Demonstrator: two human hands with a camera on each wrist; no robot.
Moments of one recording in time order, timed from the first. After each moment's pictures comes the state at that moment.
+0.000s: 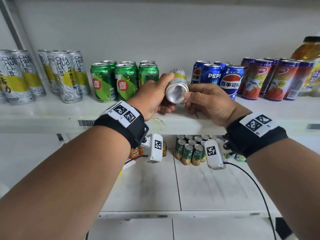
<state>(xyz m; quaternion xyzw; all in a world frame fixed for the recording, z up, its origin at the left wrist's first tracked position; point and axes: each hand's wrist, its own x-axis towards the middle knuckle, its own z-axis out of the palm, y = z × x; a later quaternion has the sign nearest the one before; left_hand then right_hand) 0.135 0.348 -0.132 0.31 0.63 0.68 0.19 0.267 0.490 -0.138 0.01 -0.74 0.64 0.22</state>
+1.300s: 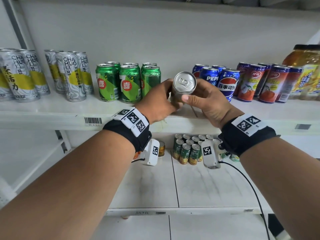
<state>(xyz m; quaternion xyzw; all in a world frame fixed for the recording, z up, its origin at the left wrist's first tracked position) 0.142 0.333 -0.142 0.53 0.69 0.49 0.01 0.270 0.478 -0.141 0.02 -0.74 0.61 0.28</state>
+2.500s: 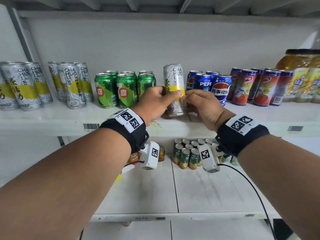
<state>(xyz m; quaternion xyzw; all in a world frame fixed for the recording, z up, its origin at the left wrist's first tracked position) 0.145 0.341 -0.139 0.43 0.65 0.62 0.07 0.279 0.477 -0.131 -0.04 -0.74 0.60 0.28</state>
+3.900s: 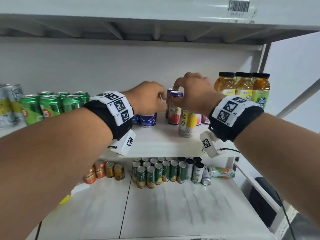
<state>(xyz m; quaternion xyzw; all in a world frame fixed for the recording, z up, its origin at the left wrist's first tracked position) 0.277 0.527 -0.033 0.52 0.81 0.22 -0.13 0.407 0.671 -0.024 -0.15 -0.94 -0.05 0.30</state>
